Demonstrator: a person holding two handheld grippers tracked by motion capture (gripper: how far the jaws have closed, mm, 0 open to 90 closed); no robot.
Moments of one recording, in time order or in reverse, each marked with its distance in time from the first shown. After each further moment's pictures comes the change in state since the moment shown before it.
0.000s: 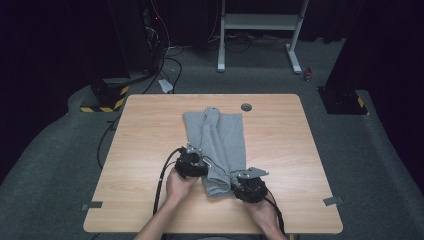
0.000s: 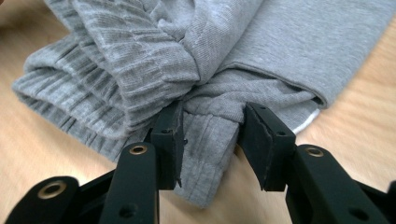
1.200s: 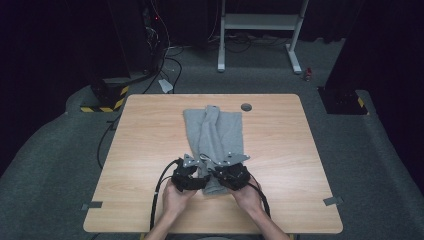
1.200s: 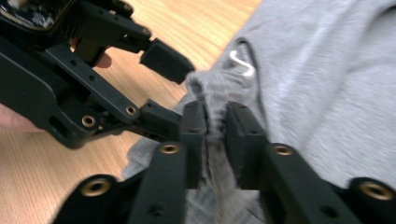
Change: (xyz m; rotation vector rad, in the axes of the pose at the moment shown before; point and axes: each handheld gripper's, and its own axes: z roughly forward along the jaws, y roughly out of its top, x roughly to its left) left arm -0.031 -0.028 -0.033 -0.005 -0.003 0.049; right arm 0.027 0.066 -0.005 -0.058 0.116 -0.123
